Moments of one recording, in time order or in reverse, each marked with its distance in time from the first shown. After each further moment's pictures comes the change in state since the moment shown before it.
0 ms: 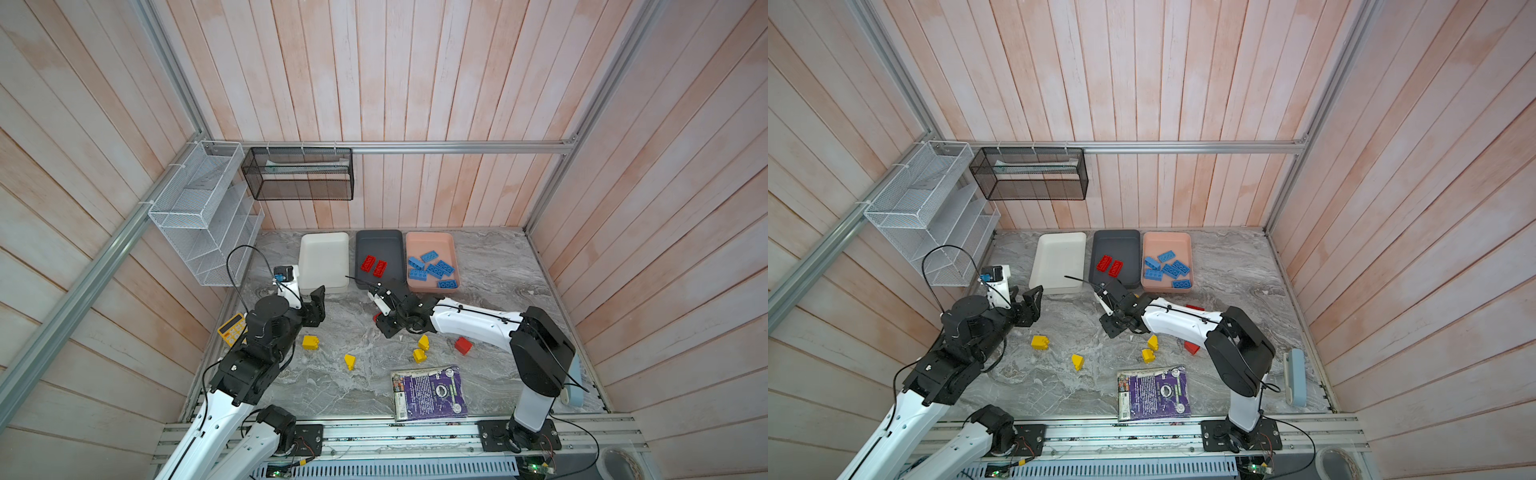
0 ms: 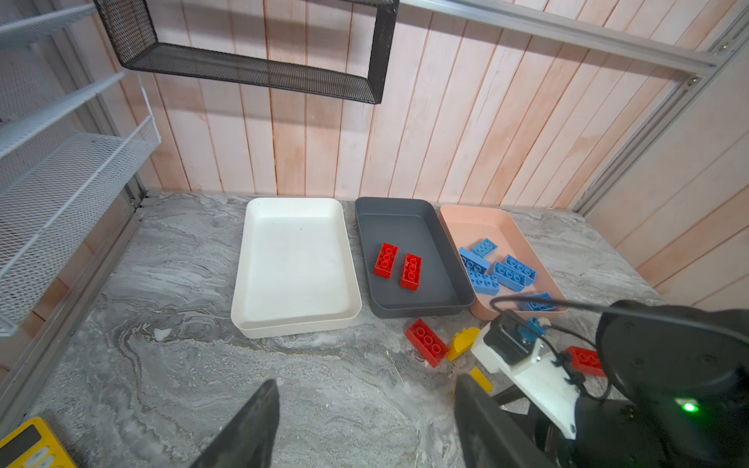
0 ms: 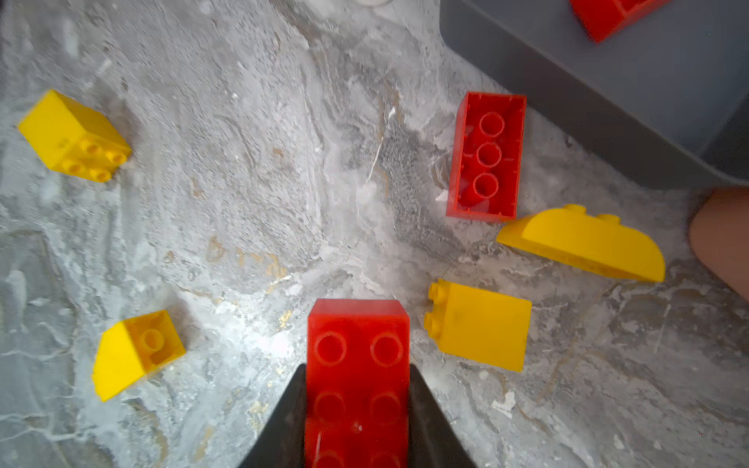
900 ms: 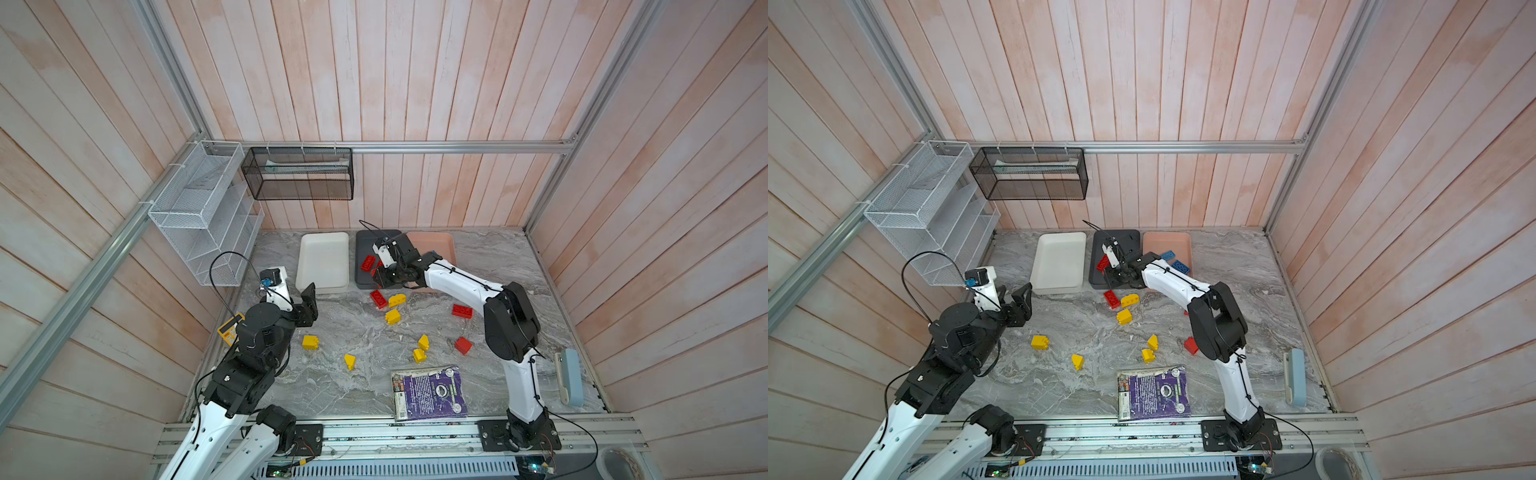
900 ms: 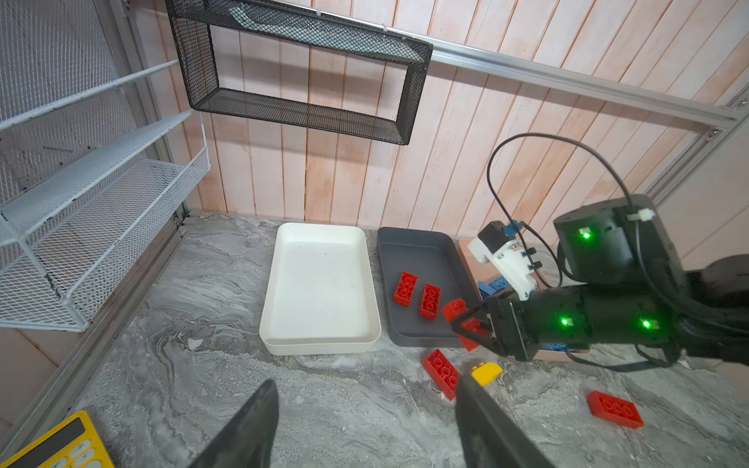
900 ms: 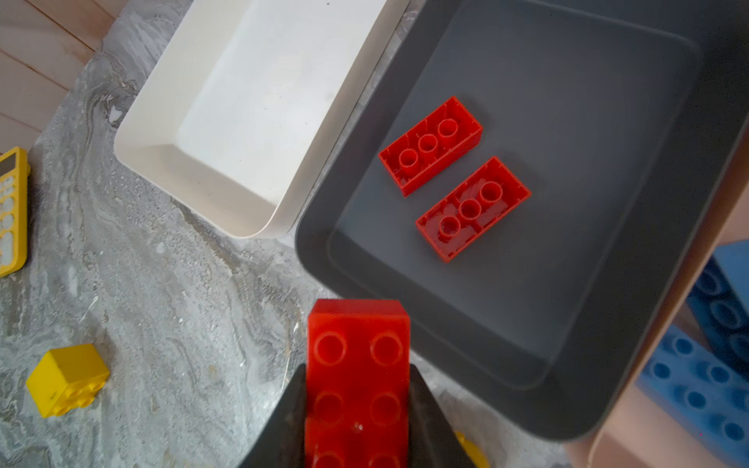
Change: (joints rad) left arm 0.001 -0.040 -0.016 0.027 -0.078 -0.007; right arm -0.236 0.332 0.481 -0.034 -0.131 0.003
